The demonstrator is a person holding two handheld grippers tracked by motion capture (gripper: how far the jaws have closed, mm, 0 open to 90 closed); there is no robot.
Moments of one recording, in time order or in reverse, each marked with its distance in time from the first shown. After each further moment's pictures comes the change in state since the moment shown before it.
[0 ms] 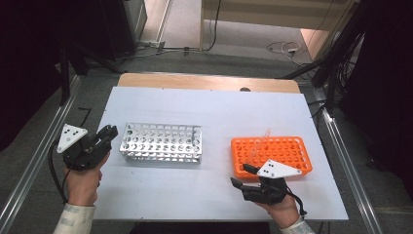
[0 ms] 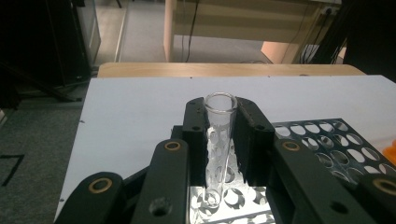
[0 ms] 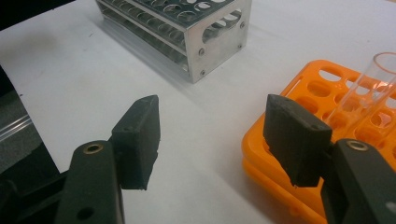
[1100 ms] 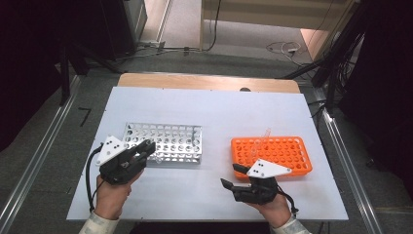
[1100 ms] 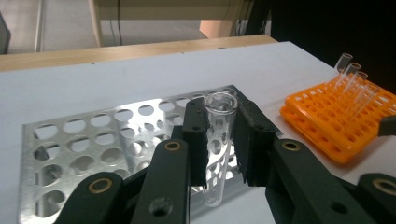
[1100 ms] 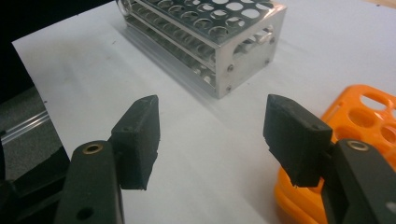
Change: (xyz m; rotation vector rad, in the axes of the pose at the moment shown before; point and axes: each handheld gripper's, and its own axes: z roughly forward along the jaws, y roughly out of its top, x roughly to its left) left arm -0.070 -0.011 0.000 0.063 -0.242 0.064; right arm 0.014 0.011 0.010 -0.011 0.049 -0.032
